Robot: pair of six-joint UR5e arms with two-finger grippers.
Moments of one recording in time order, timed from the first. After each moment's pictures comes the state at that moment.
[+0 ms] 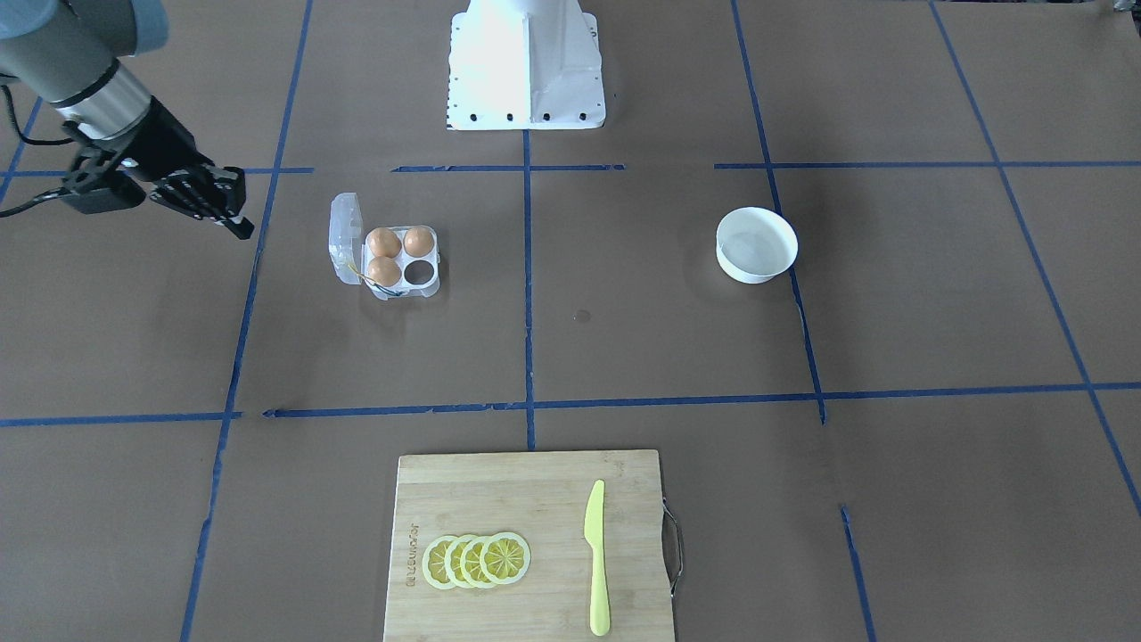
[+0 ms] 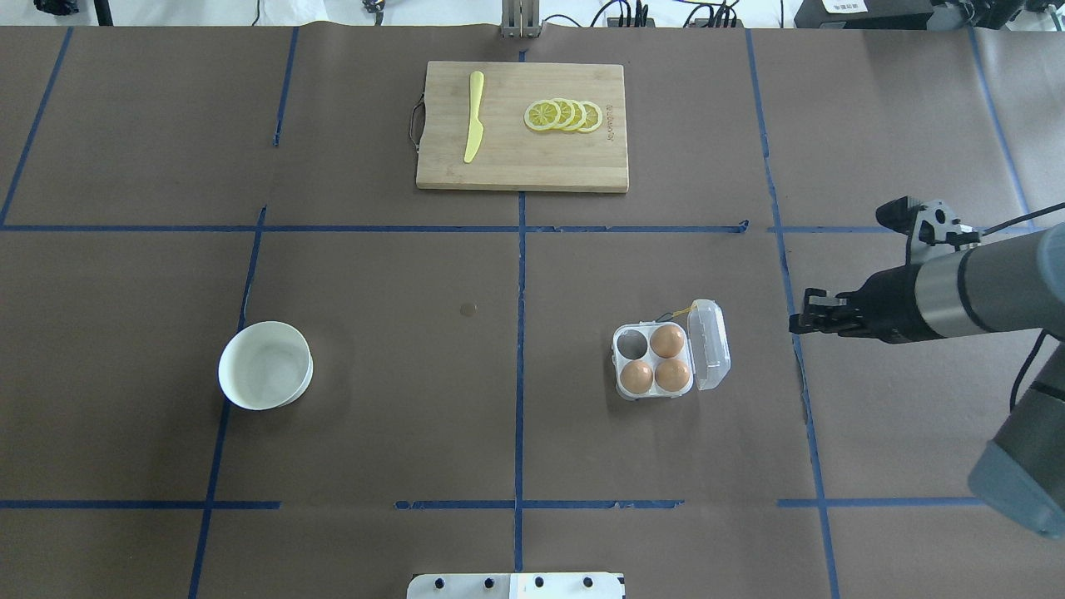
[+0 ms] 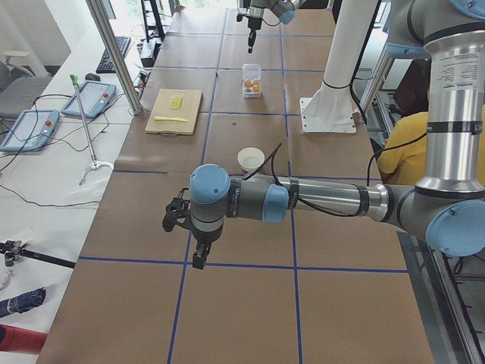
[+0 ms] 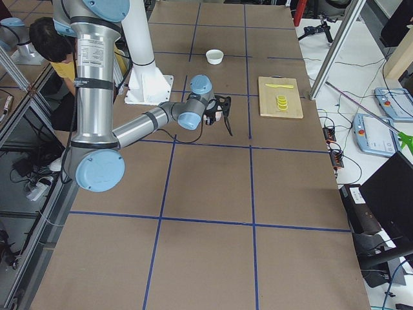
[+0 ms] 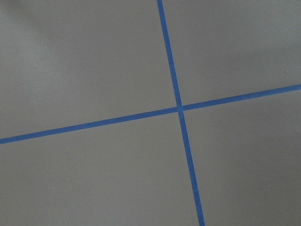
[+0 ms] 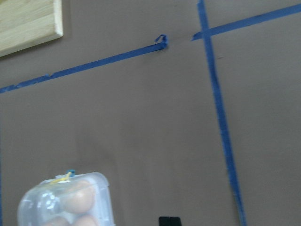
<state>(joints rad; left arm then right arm) -1.64 -1.52 -1.72 -1.61 -2.32 0.14 0.69 -1.58 2.00 -0.91 2.00 1.40</state>
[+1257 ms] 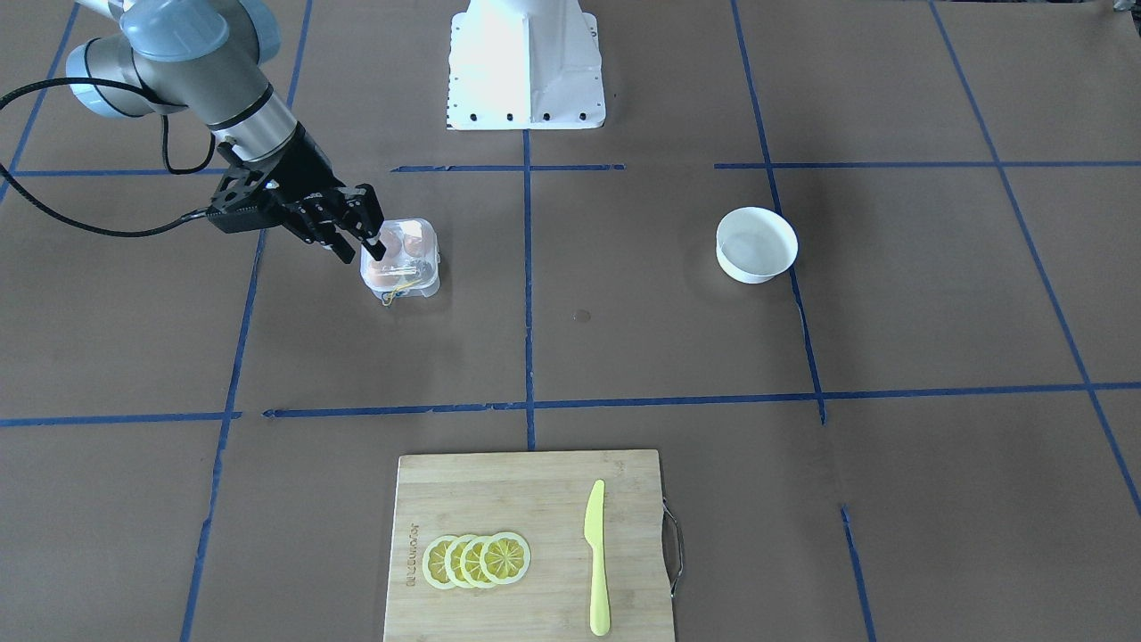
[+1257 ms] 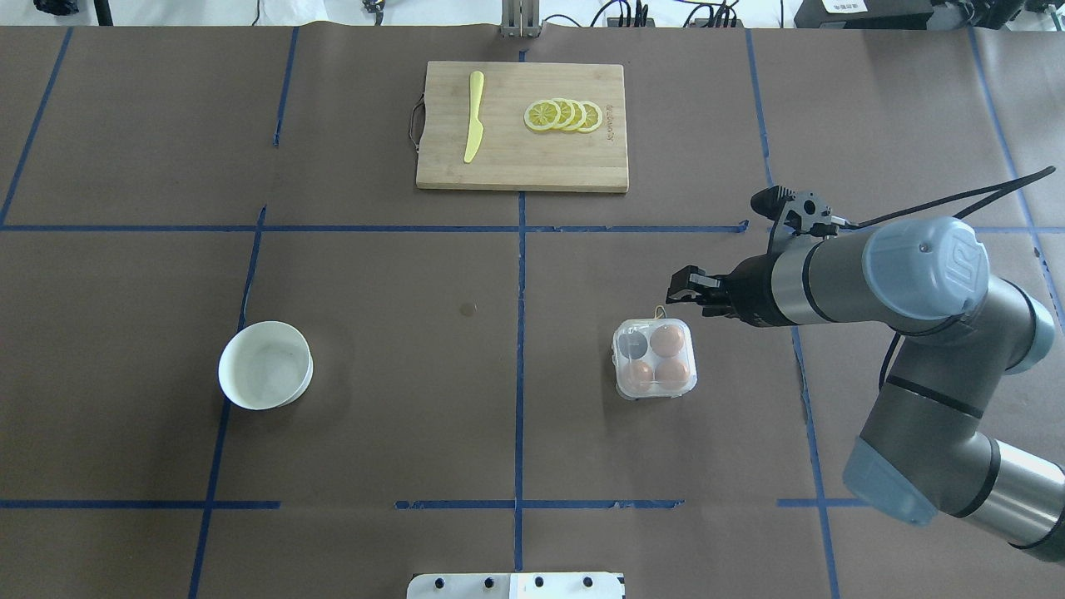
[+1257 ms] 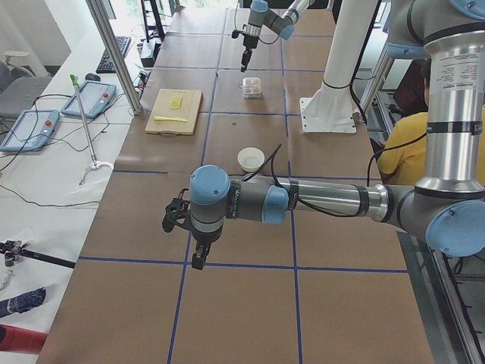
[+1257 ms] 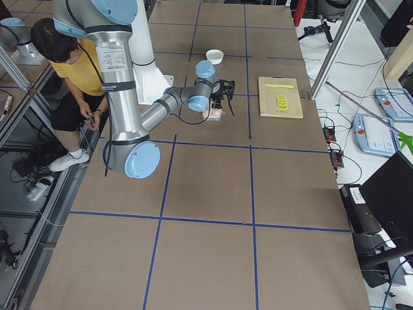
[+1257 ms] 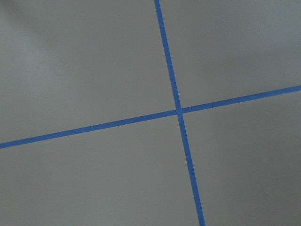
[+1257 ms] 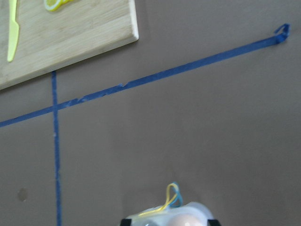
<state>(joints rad) -1.64 -1.52 -1.71 -1.63 -2.32 0.14 0.62 -1.38 1.92 -1.03 1.86 1.45</state>
